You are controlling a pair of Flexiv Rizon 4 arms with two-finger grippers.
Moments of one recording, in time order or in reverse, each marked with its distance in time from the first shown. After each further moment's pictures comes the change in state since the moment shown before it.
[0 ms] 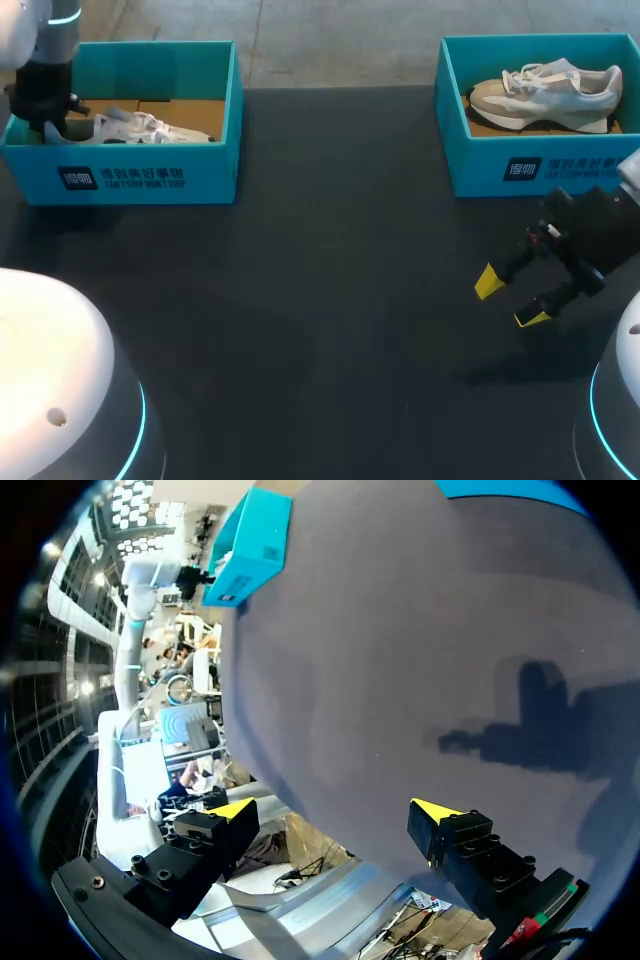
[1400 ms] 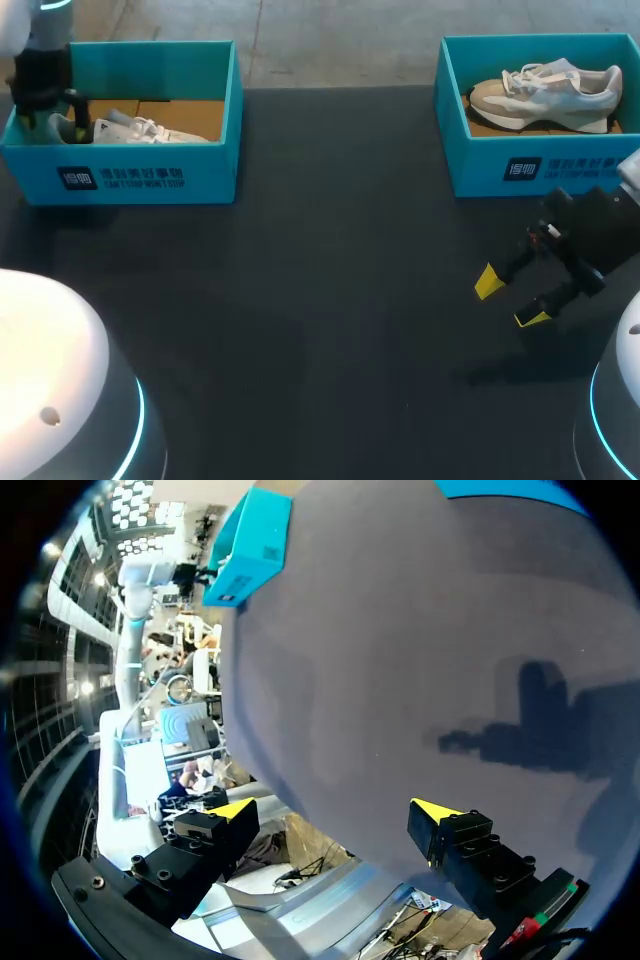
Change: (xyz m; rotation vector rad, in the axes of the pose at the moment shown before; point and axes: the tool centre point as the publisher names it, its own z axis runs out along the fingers) left arm -0.005 0.015 -0.022 -0.039 -0.092 -0.036; right arm 0.000 0.000 0.000 0.000 0.000 0.000
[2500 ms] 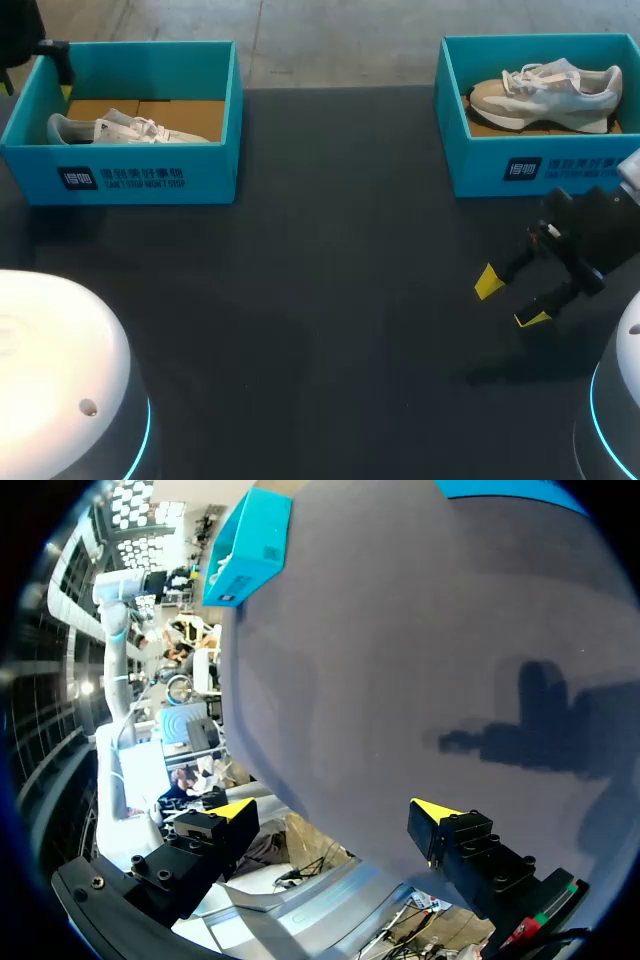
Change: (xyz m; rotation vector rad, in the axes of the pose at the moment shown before) left arm 0.009 -0.028 -0.097 -0.034 -0.112 -0.118; right arm 0.000 0.000 0.000 0.000 0.000 0.000
